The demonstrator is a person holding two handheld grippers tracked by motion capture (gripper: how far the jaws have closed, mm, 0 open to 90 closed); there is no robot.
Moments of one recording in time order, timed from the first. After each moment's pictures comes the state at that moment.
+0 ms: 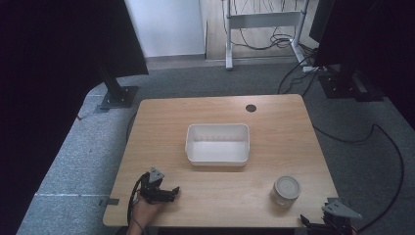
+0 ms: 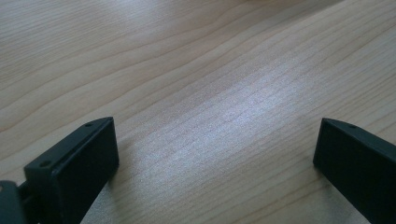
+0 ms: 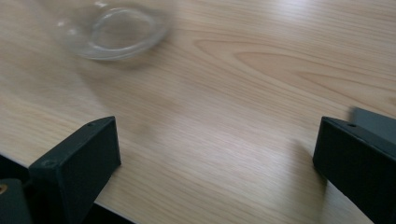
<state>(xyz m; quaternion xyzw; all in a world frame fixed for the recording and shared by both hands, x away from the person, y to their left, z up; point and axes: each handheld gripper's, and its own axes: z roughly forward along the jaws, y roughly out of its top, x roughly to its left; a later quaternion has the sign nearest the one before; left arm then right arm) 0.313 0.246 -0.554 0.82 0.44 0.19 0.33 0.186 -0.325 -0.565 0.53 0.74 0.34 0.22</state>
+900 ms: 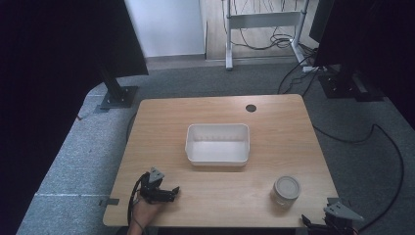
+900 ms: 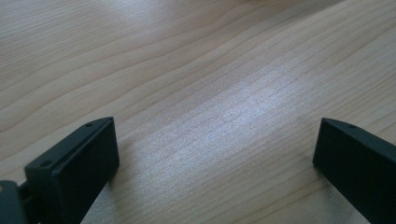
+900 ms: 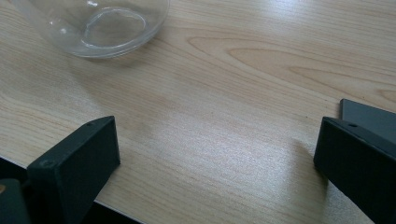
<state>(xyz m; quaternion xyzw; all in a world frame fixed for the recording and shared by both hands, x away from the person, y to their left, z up) 0.313 0.246 -0.554 0.82 0.44 0.19 0.33 0.184 -0.324 -0.566 0.54 0.74 0.33 0.23</state>
